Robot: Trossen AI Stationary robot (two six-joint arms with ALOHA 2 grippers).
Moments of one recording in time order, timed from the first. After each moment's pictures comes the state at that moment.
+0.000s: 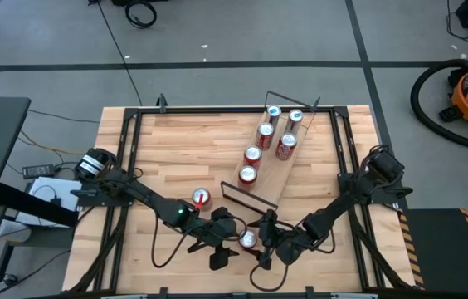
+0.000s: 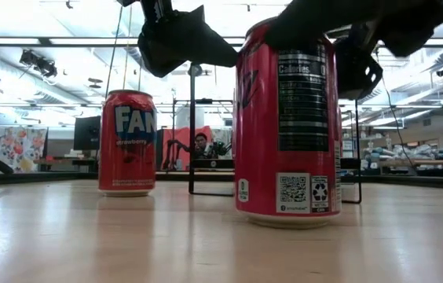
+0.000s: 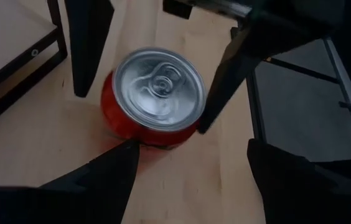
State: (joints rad) left arm -0.48 1.78 1.20 -0.09 -0.14 -0.57; right arm 0.65 1.83 0.97 0.22 0.68 0.62
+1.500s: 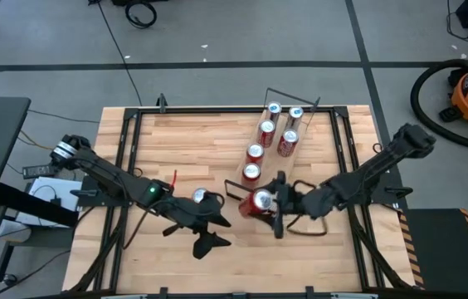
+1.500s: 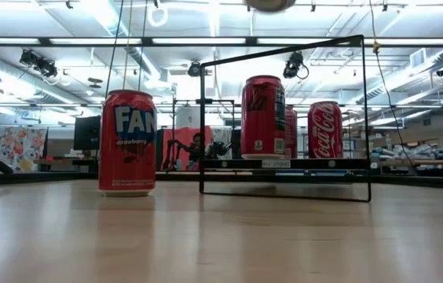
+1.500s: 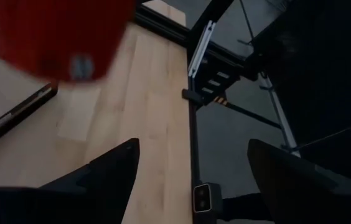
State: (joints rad) left arm -0.46 1.49 1.20 -0.17 -0.11 -0.67; right arm 0.52 1.37 0.97 0.16 0.61 0.28
